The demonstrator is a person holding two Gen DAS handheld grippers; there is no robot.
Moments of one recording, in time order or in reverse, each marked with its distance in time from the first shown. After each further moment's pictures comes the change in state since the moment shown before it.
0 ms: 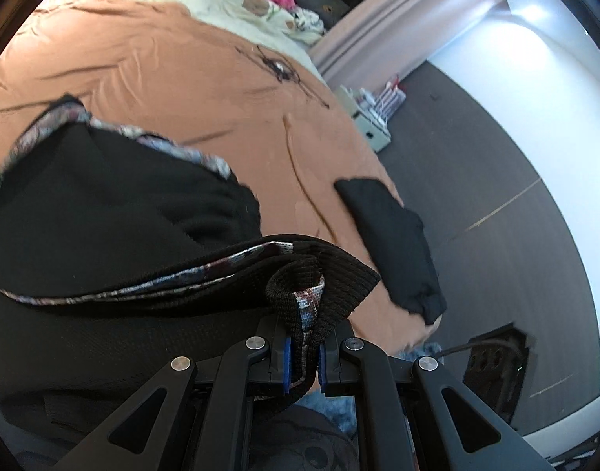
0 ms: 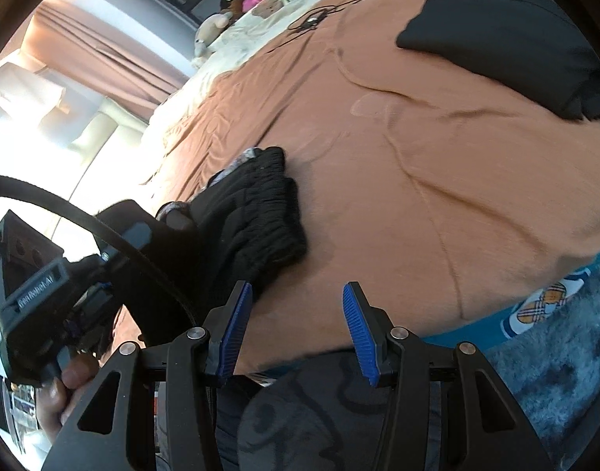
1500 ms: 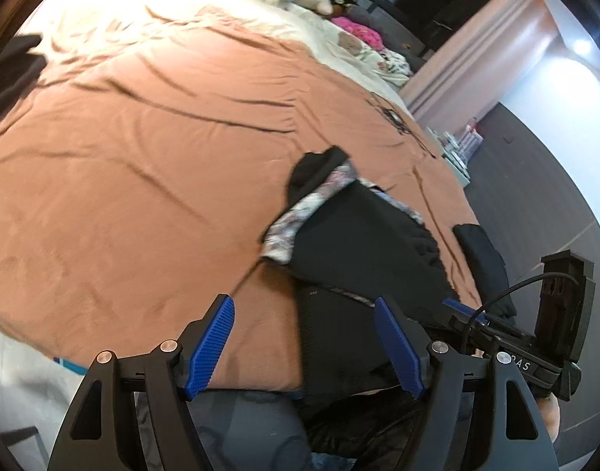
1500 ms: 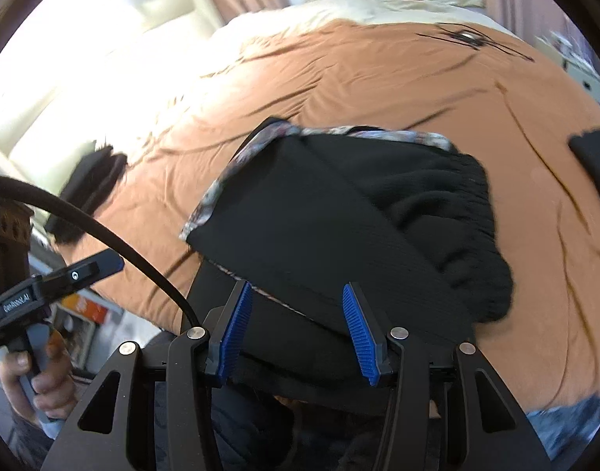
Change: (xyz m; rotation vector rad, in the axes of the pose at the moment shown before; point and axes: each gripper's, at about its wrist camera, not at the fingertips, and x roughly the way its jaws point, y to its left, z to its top) left arm -0.163 0.172 -0.016 -0.109 -0.132 0.271; right arm 0.110 0.191 -0.016 -0.565 0.173 -0.072
